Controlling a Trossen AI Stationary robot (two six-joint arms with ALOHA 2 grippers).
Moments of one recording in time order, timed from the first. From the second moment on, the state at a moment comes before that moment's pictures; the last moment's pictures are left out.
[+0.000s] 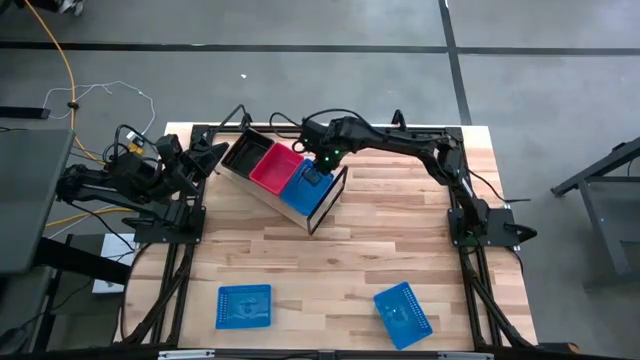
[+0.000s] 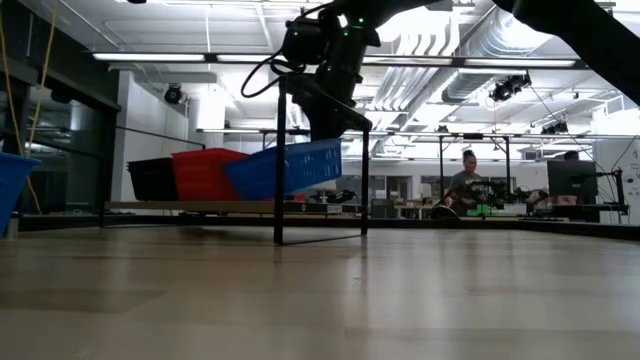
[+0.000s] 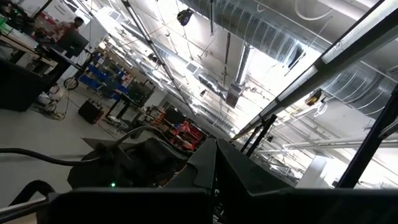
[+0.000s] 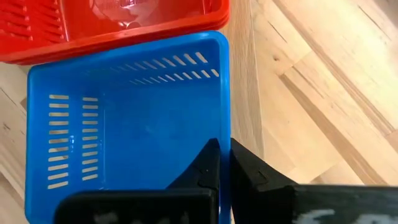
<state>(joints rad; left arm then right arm) -0.05 0.51 0.60 0.36 -0.54 -0.44 -0.30 2.19 2.08 -1.12 -0.05 0.39</state>
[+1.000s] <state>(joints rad) -0.05 0.51 0.60 0.36 -0.53 -0.44 -0.30 2.19 2.18 -1.16 -0.05 0.23</state>
